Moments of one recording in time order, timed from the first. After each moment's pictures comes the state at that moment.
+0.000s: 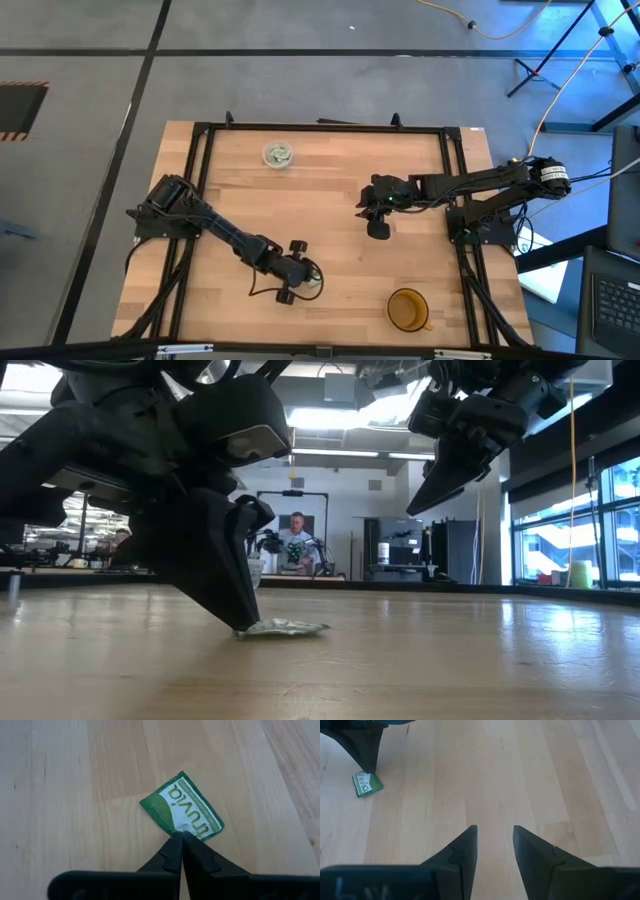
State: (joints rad) left arm -0.45 1.92 0.97 -0.06 -0.15 -0.23; right arm -0.01 1.34 0.76 -0.22 0.01 0.10
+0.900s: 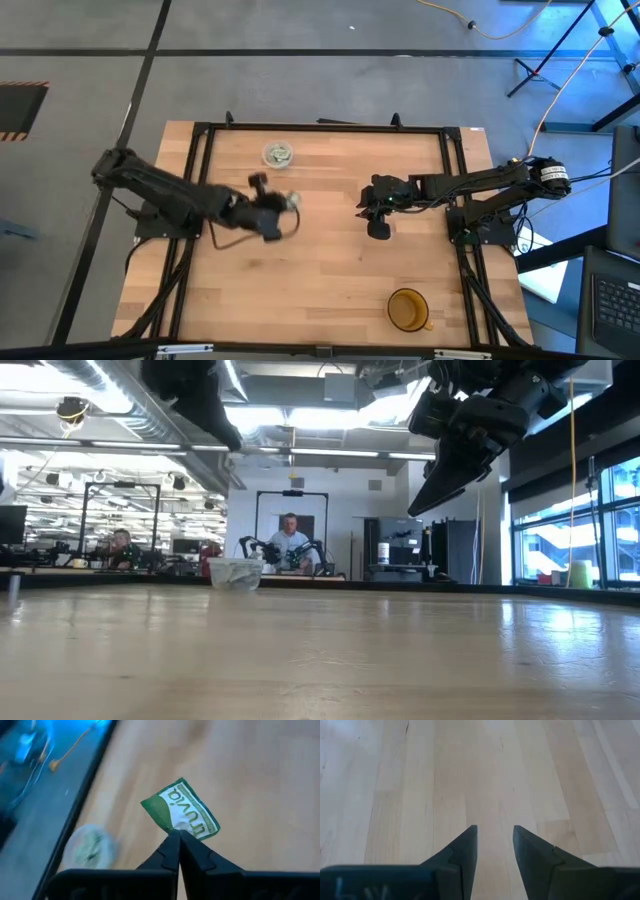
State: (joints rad) left arm -0.29 1.35 1.06 -0.72 -0.67 -0.27; right arm -0.01 1.34 0.76 -0.22 0.01 0.10
